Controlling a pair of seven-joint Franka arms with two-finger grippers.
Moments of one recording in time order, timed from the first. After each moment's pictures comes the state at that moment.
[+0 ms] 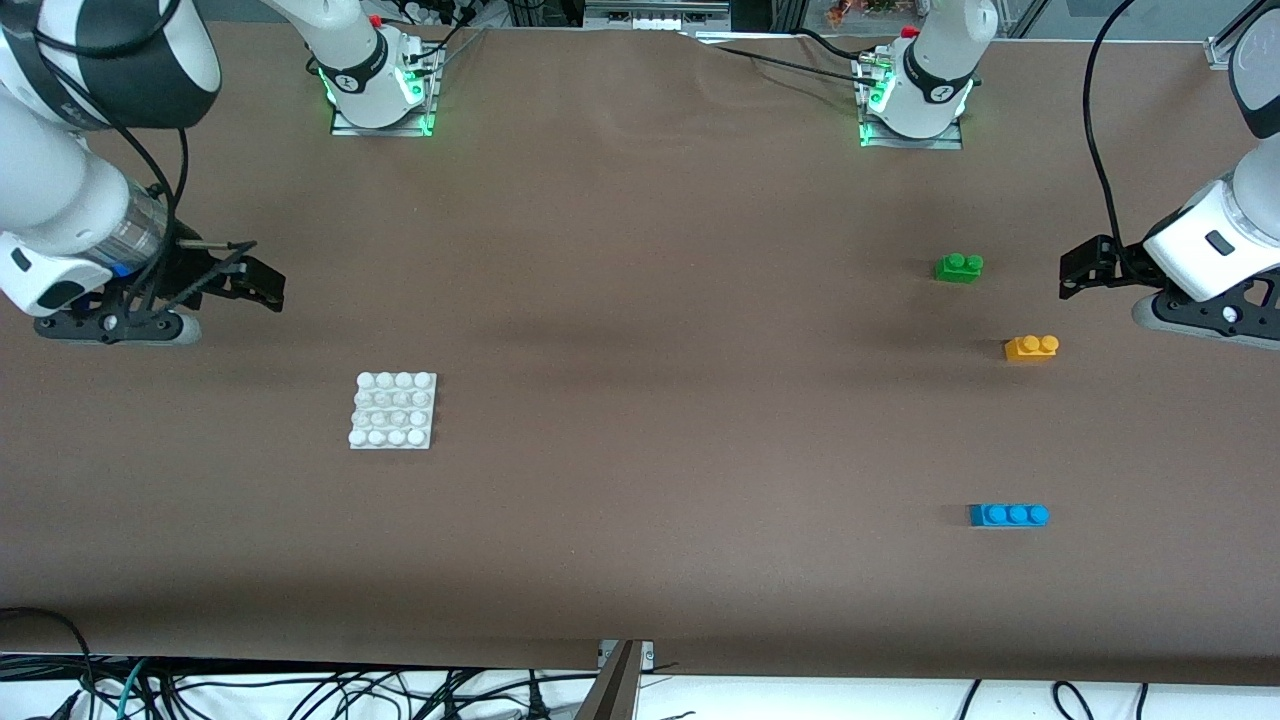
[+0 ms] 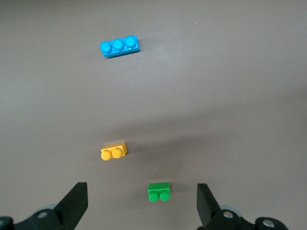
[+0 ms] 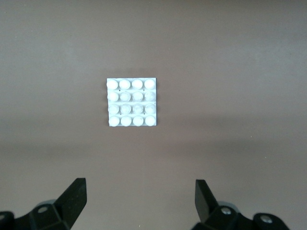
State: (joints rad) left arm 0.07 0.10 -0.10 -1.60 0.05 1.64 0.15; right arm 0.22 0.15 -0.09 -1.63 -0.02 1.74 0.14
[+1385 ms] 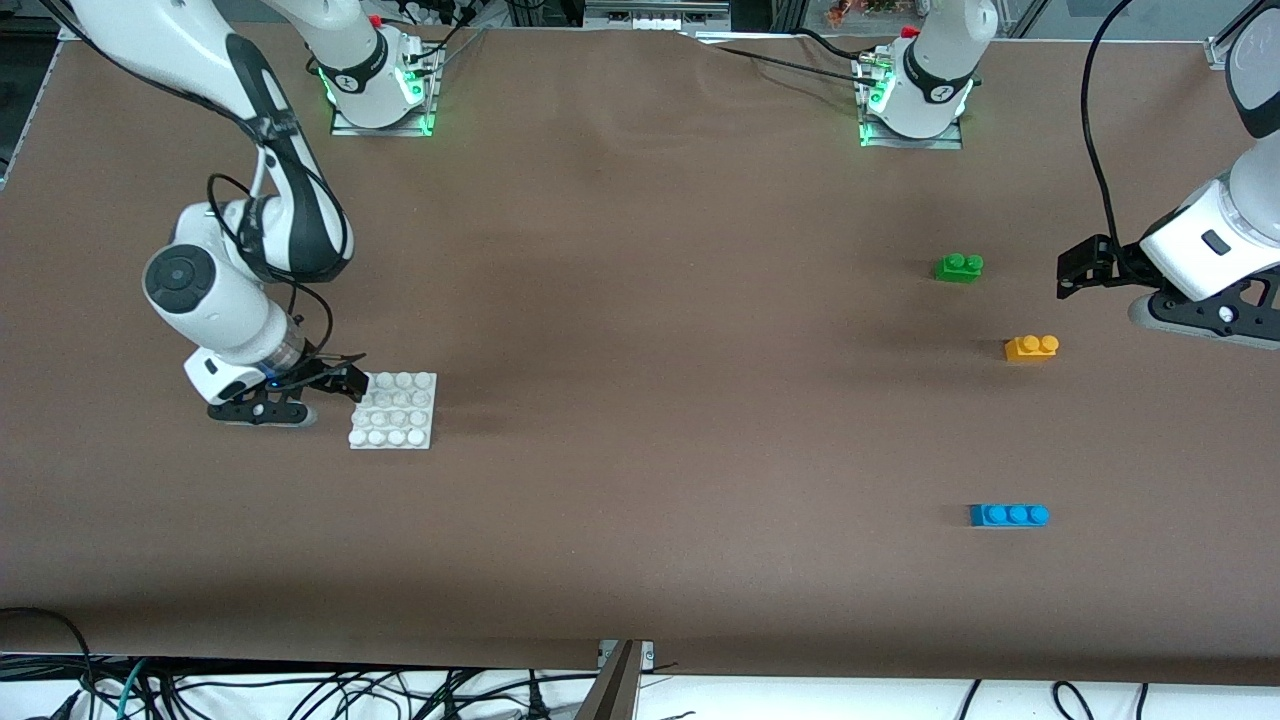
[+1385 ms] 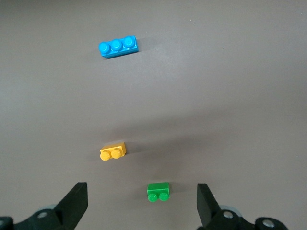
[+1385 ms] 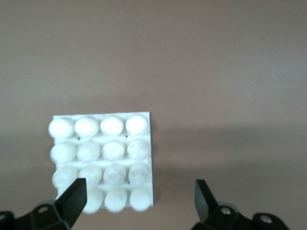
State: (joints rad) left arm 0.07 0.10 -0.10 -1.60 0.05 1.64 0.15; right arm 0.21 0.42 -0.11 -1.99 -0.02 2.51 0.16
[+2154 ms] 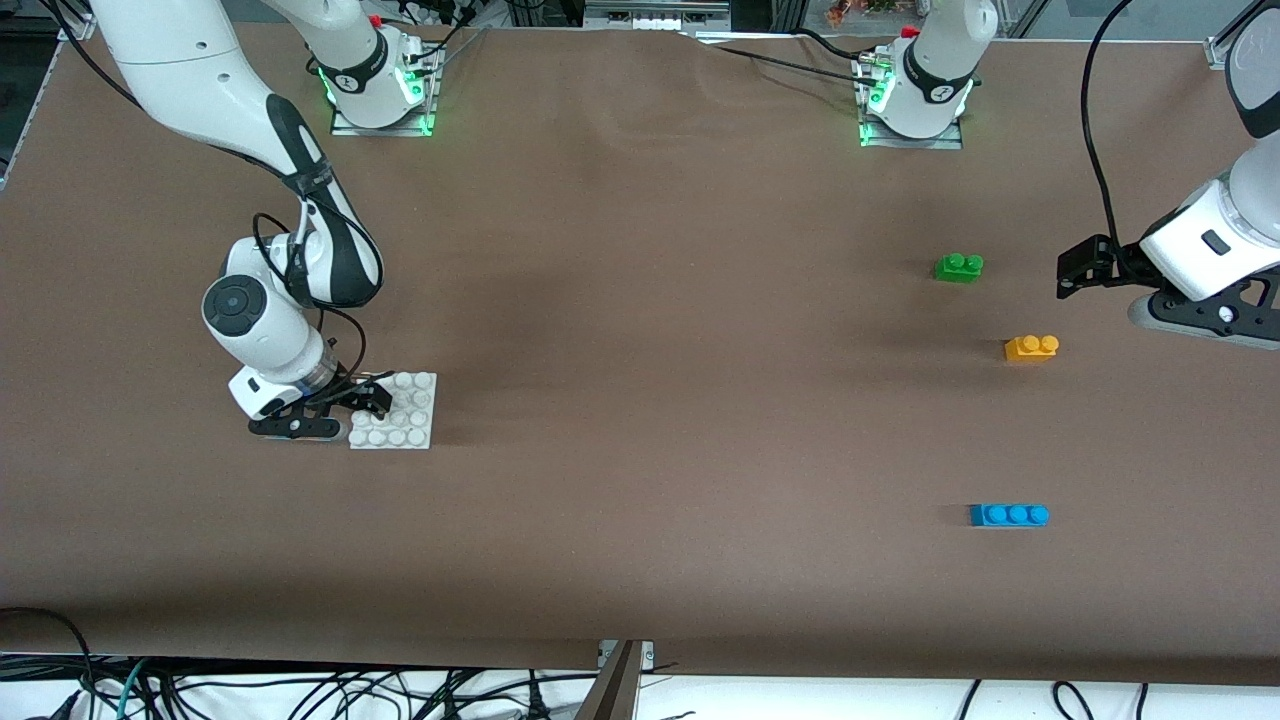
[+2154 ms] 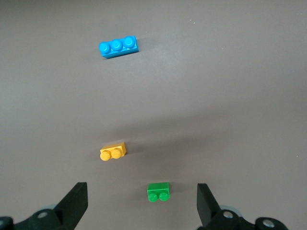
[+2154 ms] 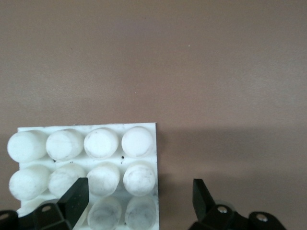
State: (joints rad) left arm 0.07 0.10 -0.10 -1.60 0.05 1.64 0.15; right arm 0.22 0.55 -0.10 -1.99 -0.01 2.67 0.17
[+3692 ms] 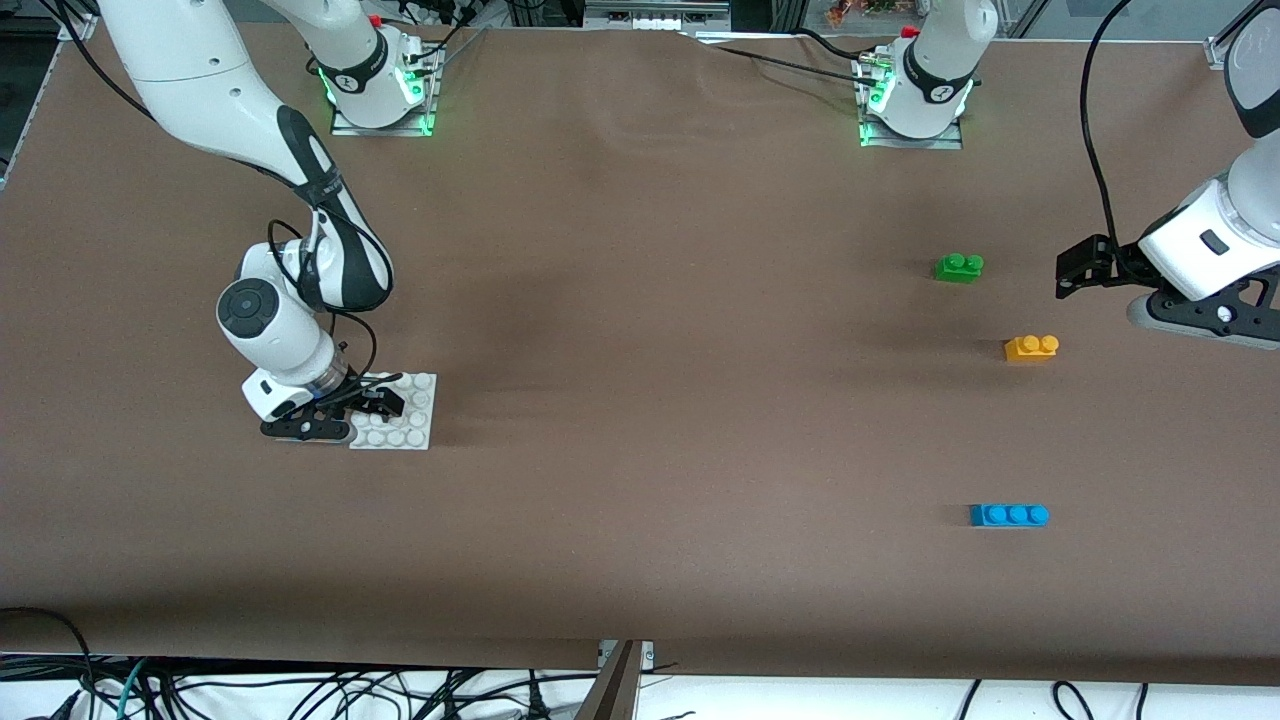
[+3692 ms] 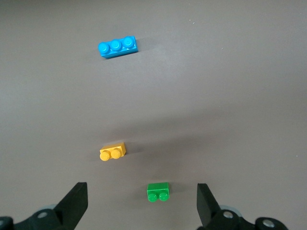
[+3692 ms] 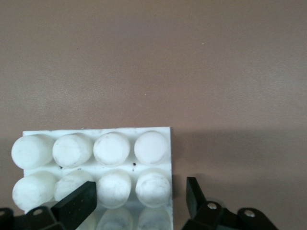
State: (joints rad) left arm 0.07 0.10 -0.11 -1.60 0.05 1.64 0.15; right arm 0.22 0.58 -0.09 -1.99 0.01 2.73 0.17
